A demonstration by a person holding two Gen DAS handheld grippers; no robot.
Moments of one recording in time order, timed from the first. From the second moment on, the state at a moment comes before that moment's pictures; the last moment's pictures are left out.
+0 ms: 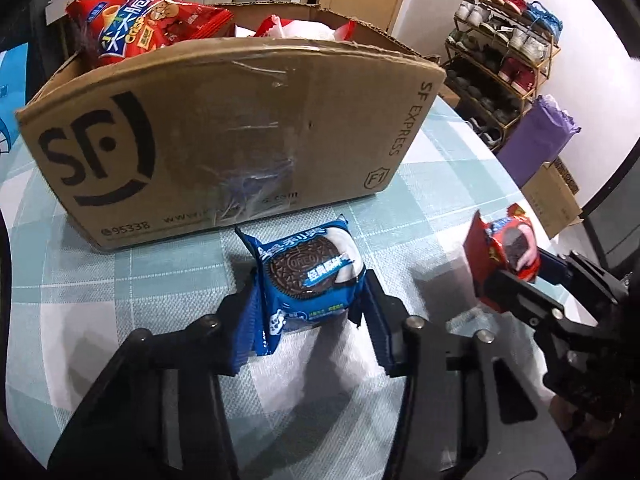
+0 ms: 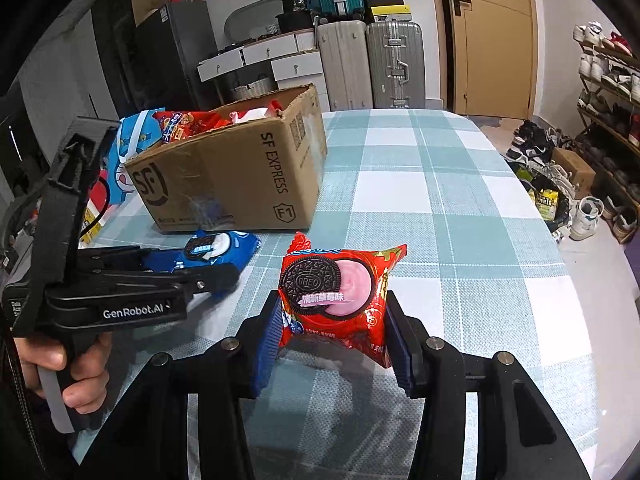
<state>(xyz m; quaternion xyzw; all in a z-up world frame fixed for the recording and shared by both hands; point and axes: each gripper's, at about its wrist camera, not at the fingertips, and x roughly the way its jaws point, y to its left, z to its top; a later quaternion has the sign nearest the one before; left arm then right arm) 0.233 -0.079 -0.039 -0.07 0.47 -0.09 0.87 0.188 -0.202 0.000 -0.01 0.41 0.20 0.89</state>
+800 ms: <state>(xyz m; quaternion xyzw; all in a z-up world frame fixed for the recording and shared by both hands) 0.156 -0.010 0.053 -0.09 0.37 -0.05 0.92 0.180 -0.169 0.028 0.00 0.38 0.27 0.89</state>
